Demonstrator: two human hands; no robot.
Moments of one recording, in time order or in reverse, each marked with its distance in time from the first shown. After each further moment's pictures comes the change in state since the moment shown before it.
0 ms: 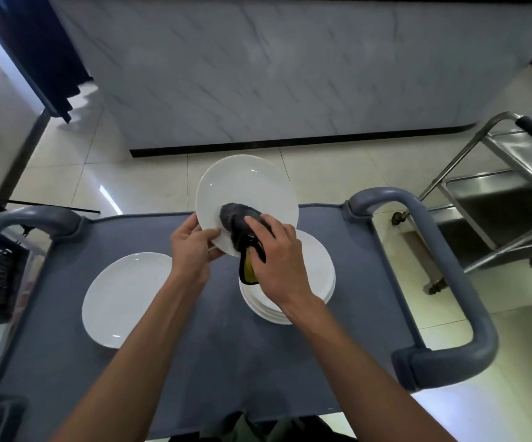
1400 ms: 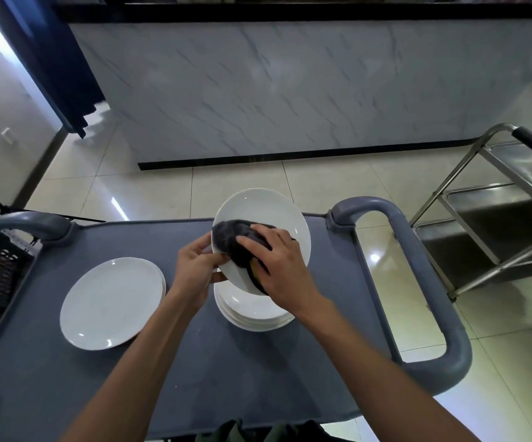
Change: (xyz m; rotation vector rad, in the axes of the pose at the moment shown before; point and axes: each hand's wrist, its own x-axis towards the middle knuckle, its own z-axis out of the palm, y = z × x) left_hand -0.043 -0.028 0.049 0.145 -0.136 0.015; right_hand -0.009 0.064 -0.050 -0.044 -0.100 -0.266
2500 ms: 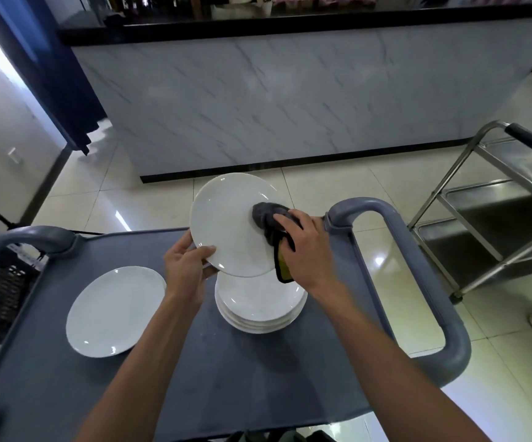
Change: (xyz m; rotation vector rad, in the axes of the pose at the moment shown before) left_hand -0.006 0.013 0.002 -0.116 0.206 0.056; right_hand 0.008 0.036 -0.019 -0.046 0.159 0.283
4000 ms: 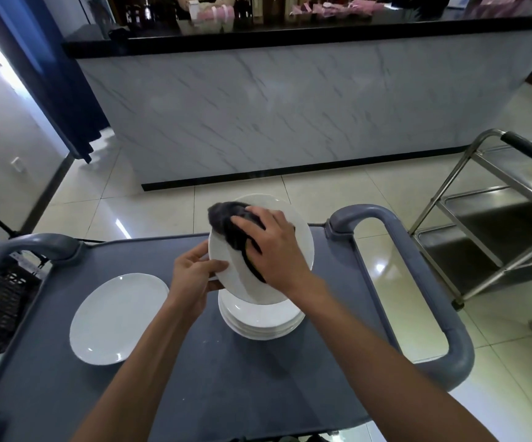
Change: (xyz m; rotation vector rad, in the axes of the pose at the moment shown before) left_hand 0.000 0.001 -0.009 0.122 -0.204 -0.056; right_hand 0.015 -0.055 0.003 0.050 0.000 -0.290
